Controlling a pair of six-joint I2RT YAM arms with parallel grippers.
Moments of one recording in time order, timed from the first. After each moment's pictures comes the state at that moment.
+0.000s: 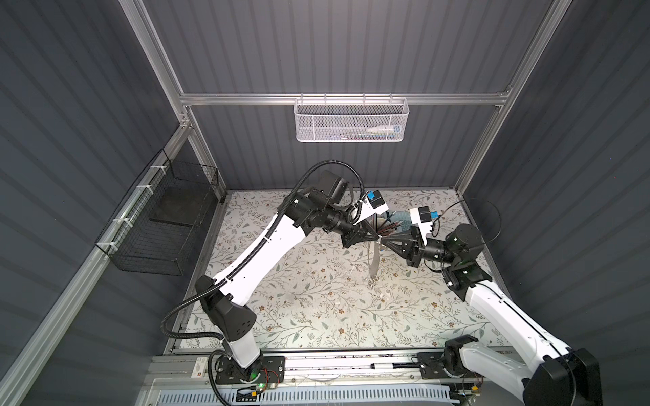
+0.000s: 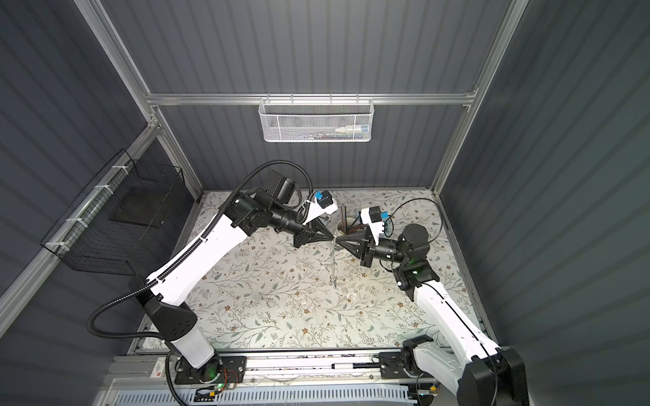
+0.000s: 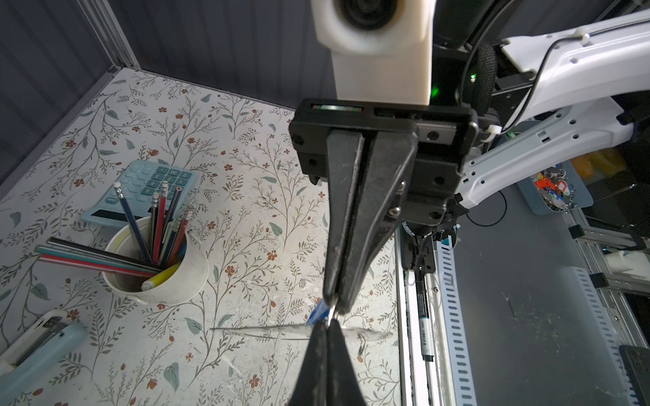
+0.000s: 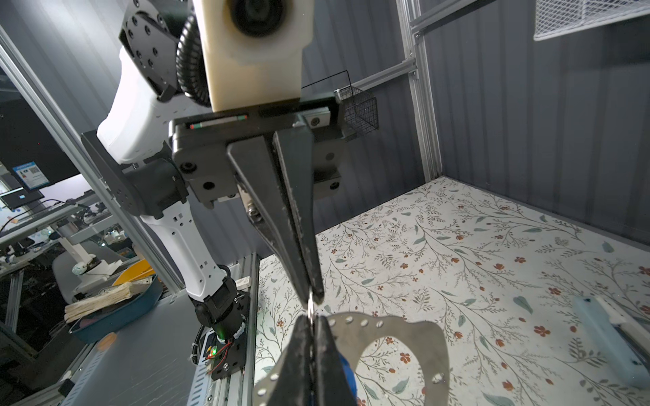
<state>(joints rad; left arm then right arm) -0.76 1.69 1.90 -0.97 0.69 0.35 0.26 1.04 0.69 0.46 -1.09 0.42</state>
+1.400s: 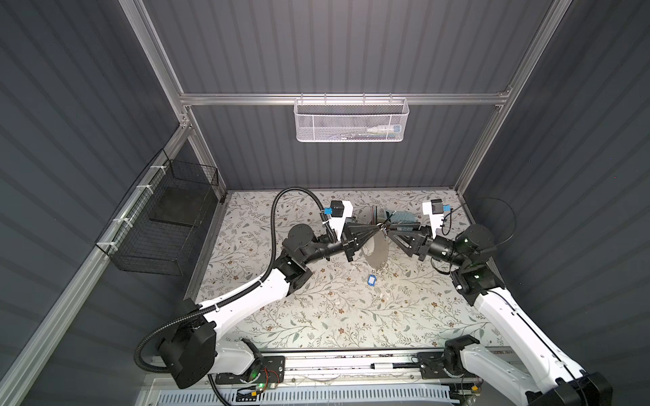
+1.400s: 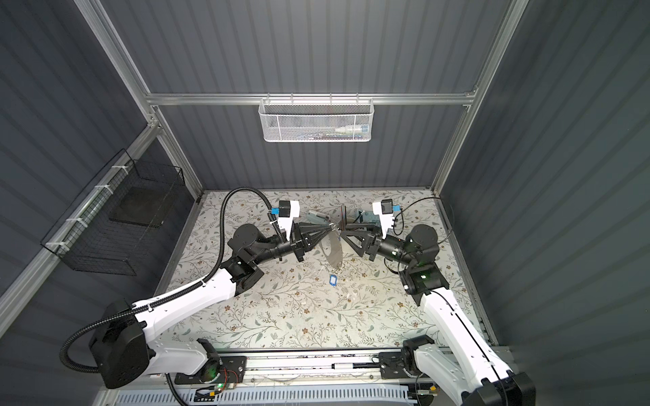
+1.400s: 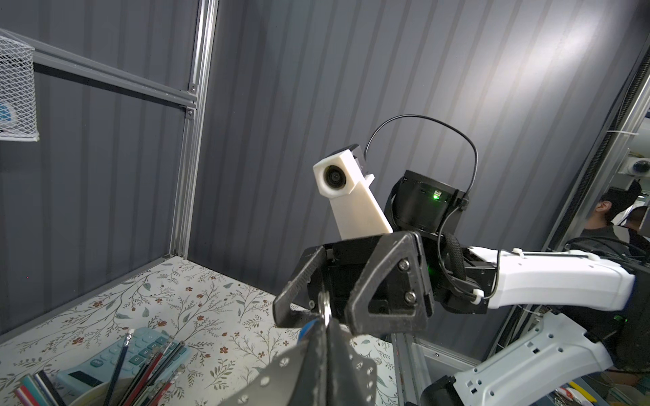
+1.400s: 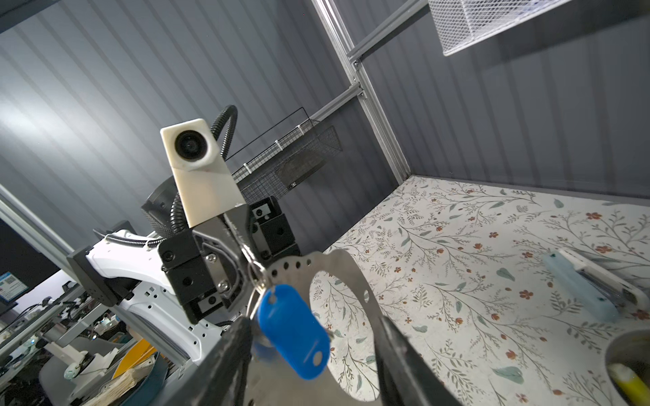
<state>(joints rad) -0.81 1.35 0.94 0.68 0.55 -0.39 0.26 0.95 0.74 0.33 -0.92 0.62</state>
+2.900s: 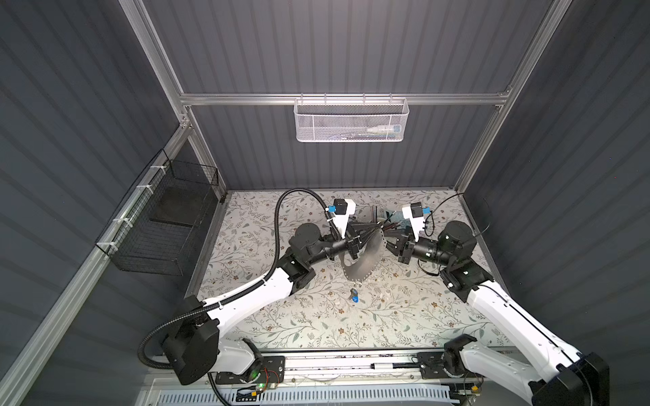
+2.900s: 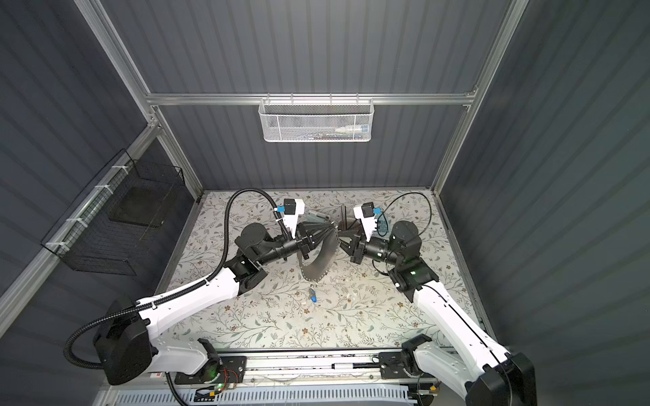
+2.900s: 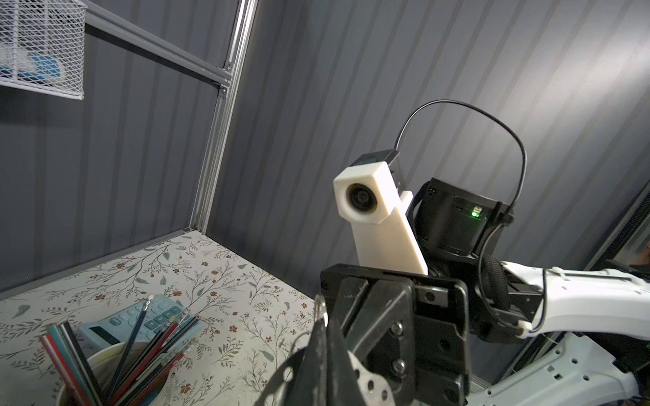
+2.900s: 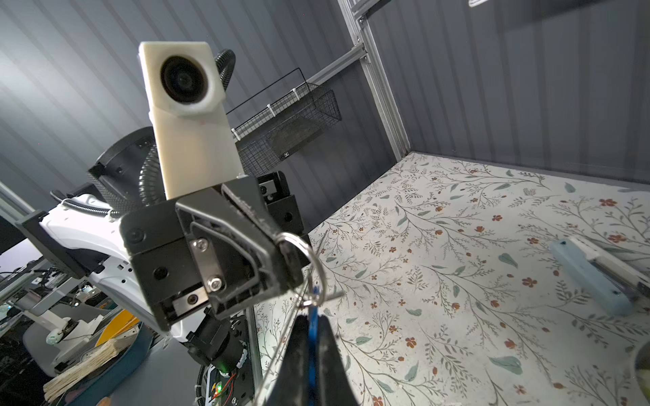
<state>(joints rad) -0.82 1.38 0.96 0.61 0.43 -0.43 0.39 1.02 0.78 0.19 -0.81 0.44</state>
